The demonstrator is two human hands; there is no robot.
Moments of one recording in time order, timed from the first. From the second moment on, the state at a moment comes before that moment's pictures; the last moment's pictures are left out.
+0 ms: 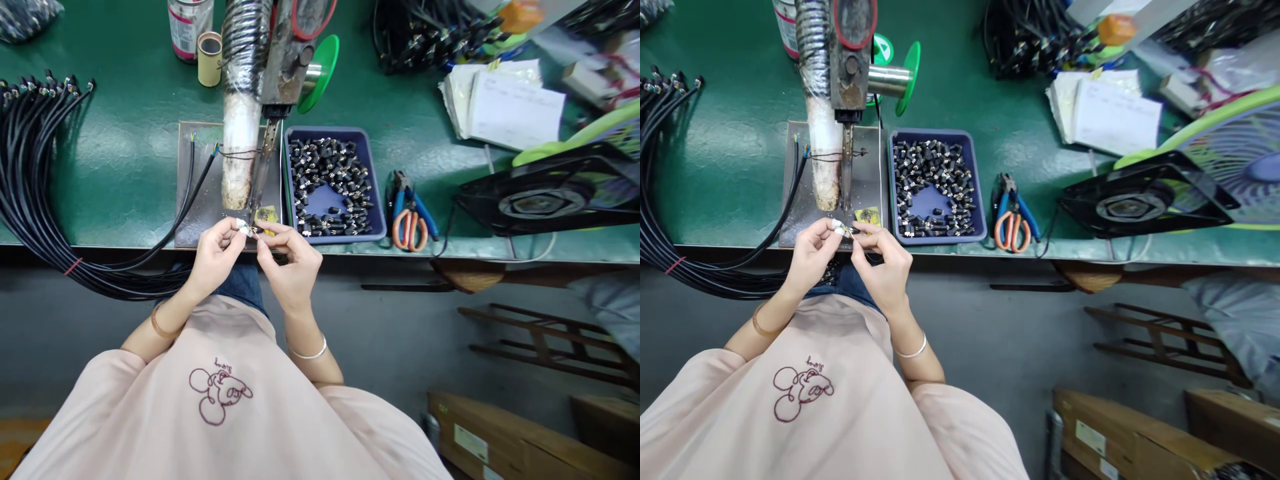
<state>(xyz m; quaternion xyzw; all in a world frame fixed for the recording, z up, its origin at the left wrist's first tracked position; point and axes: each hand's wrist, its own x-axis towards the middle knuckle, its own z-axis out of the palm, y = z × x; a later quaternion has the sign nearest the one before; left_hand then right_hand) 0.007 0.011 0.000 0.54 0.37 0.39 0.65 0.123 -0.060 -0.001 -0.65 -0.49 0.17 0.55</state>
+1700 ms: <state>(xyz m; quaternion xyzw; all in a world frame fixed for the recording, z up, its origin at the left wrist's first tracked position) -0.012 0.009 -0.003 0.56 0.34 0.39 0.64 0.133 -0.067 0.009 -0.63 -0.39 0.30 0.60</state>
